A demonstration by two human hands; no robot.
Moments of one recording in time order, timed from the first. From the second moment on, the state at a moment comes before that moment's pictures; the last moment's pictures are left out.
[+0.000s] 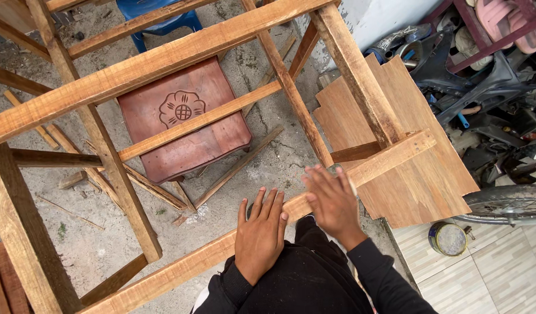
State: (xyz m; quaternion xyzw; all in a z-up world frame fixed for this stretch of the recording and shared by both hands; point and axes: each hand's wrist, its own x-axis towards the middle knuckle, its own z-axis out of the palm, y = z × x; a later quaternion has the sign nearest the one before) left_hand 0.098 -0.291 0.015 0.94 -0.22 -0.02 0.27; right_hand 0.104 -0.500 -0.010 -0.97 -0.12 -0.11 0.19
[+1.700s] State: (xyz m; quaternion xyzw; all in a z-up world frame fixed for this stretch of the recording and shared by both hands) left_hand 0.120 -0.399 0.010 0.92 -0.17 0.00 0.35; right_hand 0.126 -0.571 -0.025 -0.97 -0.06 -0.14 0.17
